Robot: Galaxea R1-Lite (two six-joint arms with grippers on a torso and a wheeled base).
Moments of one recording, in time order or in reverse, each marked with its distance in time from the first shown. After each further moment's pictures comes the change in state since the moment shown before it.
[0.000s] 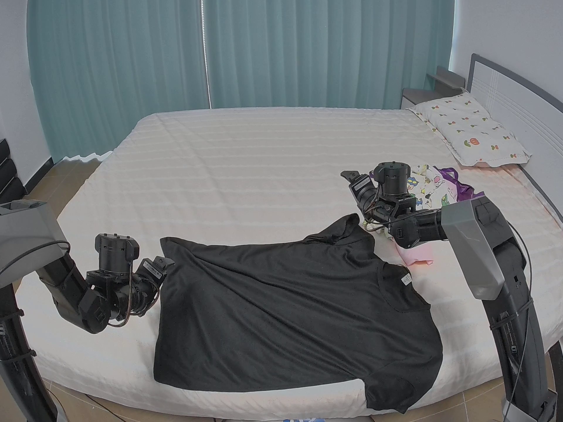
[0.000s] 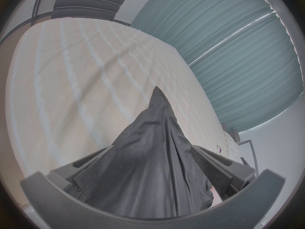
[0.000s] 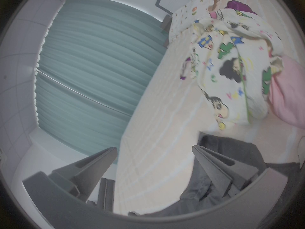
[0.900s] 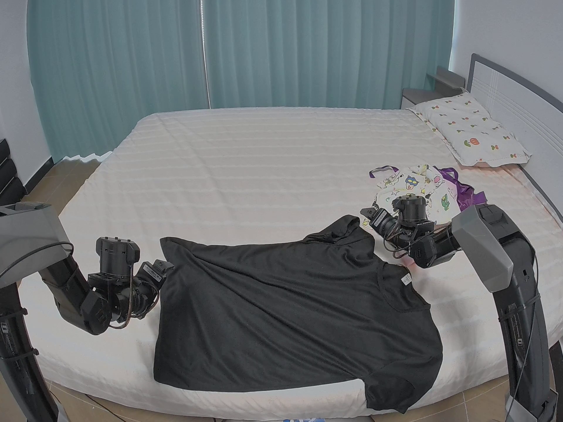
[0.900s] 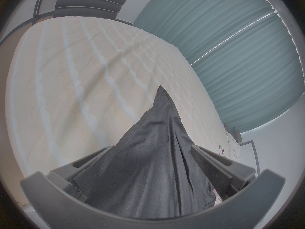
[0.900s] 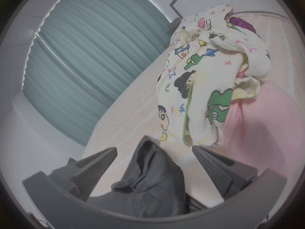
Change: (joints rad) left arm 0.006 0.027 0.003 -0.015 0.002 0.001; right arm -0.084 -0.006 0.309 -0.050 0.056 -0.352
